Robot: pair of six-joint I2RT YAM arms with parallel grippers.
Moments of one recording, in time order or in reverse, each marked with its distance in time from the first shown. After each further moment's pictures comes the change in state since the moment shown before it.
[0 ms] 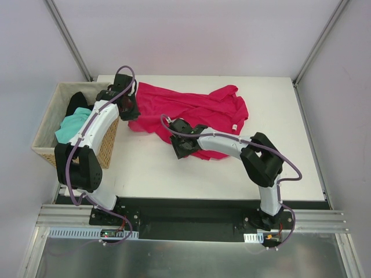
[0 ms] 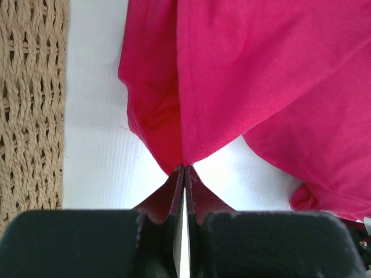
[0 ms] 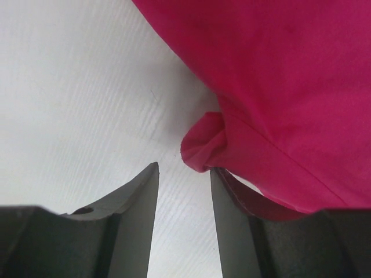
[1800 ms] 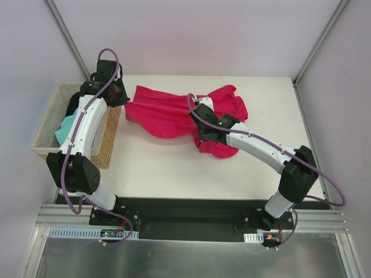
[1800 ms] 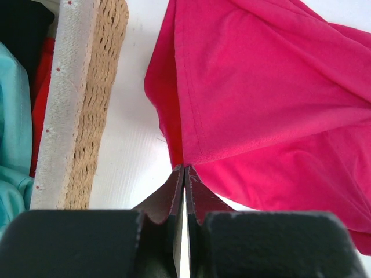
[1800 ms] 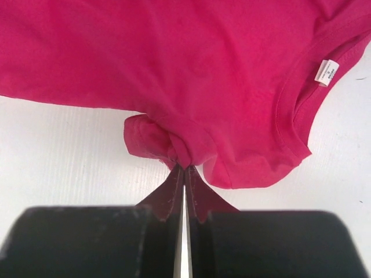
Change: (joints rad) left arm 0.079 -0.033 0.198 -0.061 -0.024 0.024; right arm -0.083 -0.321 -0.018 -0.153 0.316 0.039
